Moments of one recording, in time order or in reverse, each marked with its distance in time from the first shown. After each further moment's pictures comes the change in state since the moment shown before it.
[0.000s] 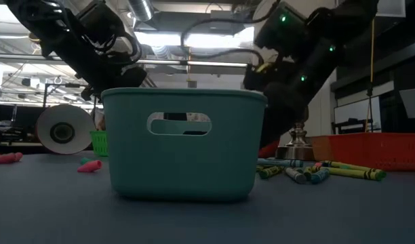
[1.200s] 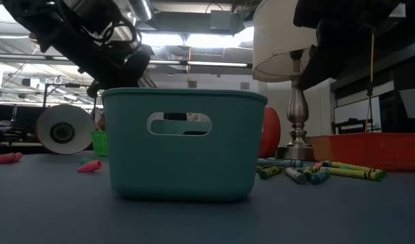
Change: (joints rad) left arm -0.089 -0.002 -0.001 0.107 -0.019 -0.040; right arm 0.240 -0.401 0.000 -0.355 0.079 0.236
